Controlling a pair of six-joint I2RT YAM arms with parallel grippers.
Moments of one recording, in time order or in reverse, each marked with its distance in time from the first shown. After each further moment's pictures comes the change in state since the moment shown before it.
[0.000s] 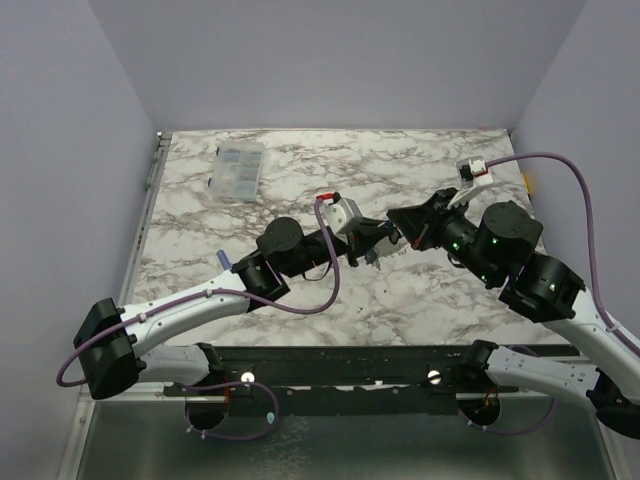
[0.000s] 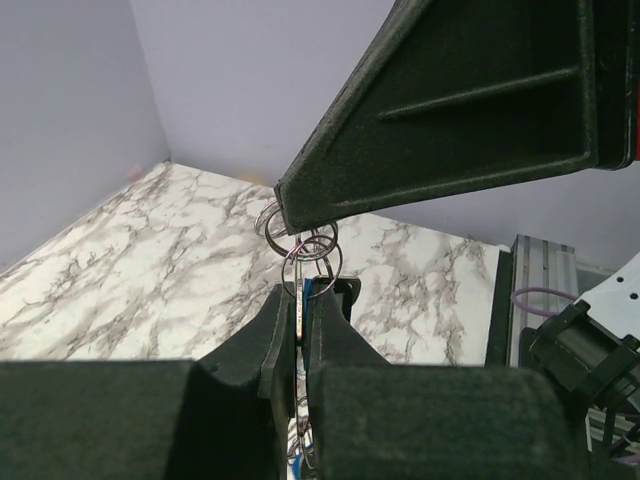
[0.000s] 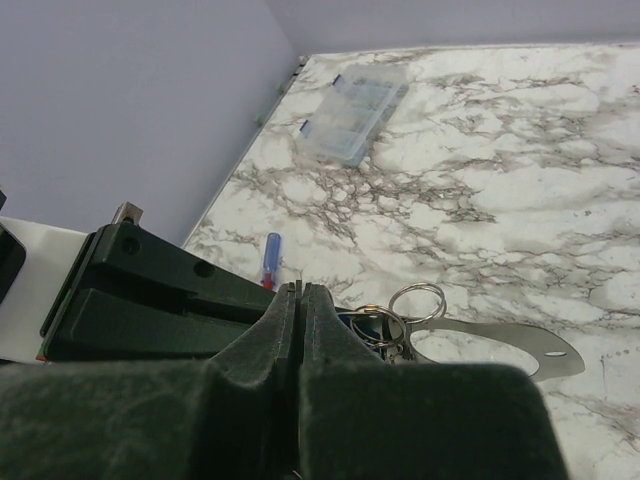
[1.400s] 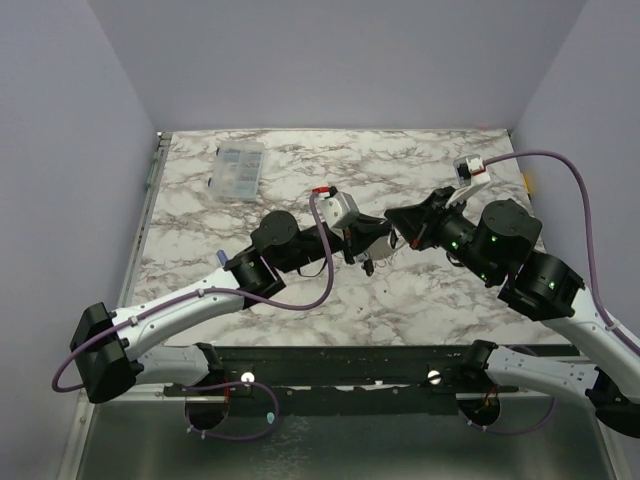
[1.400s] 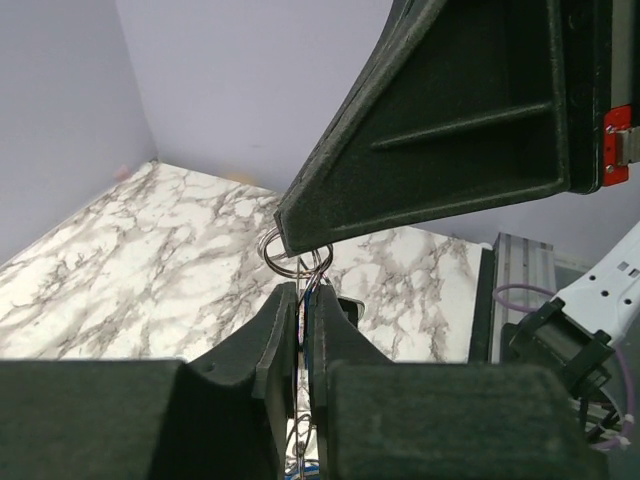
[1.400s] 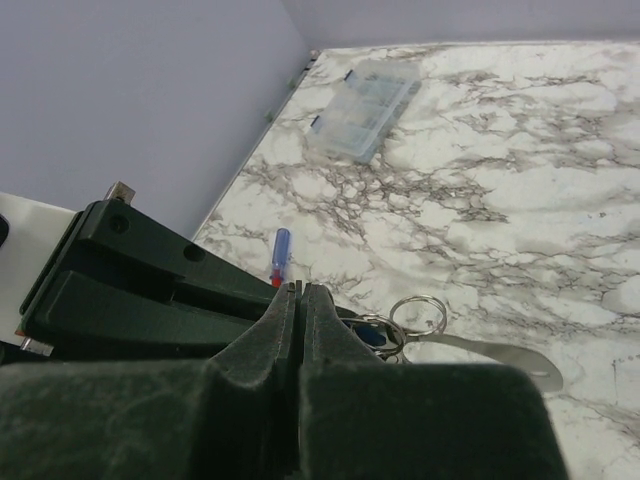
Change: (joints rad) left arm 0.016 -0.035 0.031 -0.073 0.052 -0.020; right arm 0.000 0.013 0.014 -0.003 -0.026 0.002
